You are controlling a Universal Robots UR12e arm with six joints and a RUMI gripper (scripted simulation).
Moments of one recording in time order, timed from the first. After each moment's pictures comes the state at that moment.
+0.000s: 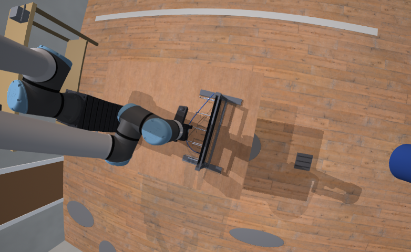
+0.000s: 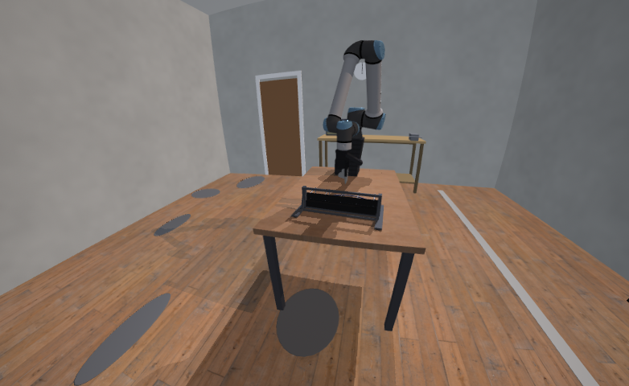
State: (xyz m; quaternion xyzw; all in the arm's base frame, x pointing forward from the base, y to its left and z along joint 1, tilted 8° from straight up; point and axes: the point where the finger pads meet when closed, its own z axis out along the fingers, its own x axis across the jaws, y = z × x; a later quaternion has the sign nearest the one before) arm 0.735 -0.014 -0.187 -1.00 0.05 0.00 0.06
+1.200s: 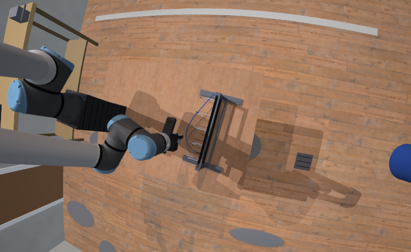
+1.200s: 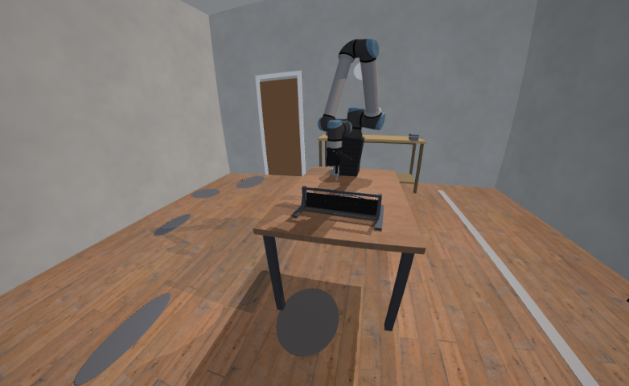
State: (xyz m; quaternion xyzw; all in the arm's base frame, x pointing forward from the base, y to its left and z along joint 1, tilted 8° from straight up) arm 0.683 -0.075 -0.194 -1.00 0.04 -0.01 0.07
